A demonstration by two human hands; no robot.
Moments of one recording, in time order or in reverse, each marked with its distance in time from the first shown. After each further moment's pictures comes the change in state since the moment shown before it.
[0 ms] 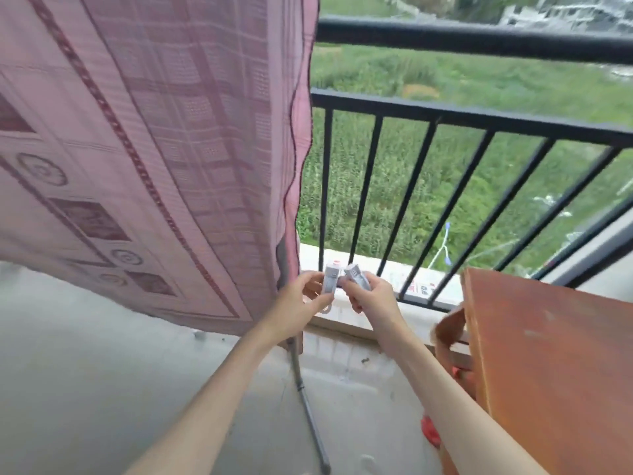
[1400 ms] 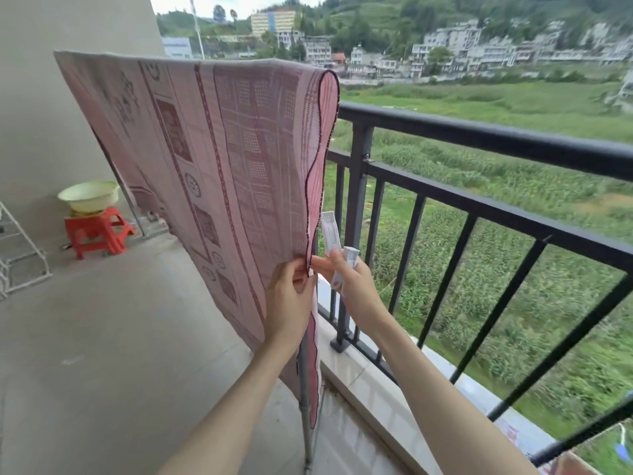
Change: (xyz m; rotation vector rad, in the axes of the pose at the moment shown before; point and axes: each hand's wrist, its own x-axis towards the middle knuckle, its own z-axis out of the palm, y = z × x) left_hand 0.056 0.014 -0.028 0.157 1.190 0.011; right_hand 0.111 -0.086 0.069 0.146 -0.760 -0.234
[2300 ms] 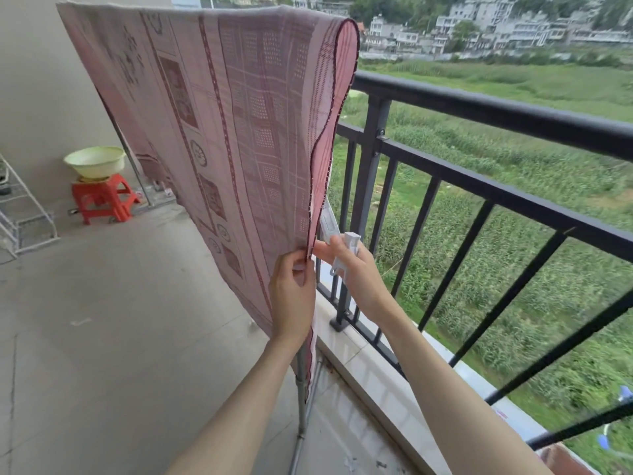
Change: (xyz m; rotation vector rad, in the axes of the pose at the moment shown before) left_hand 0.005 -0.040 0.020 -0.080 0.175 -0.065; right_hand 0.029 0.026 0.001 -0.121 -0.106 0.027
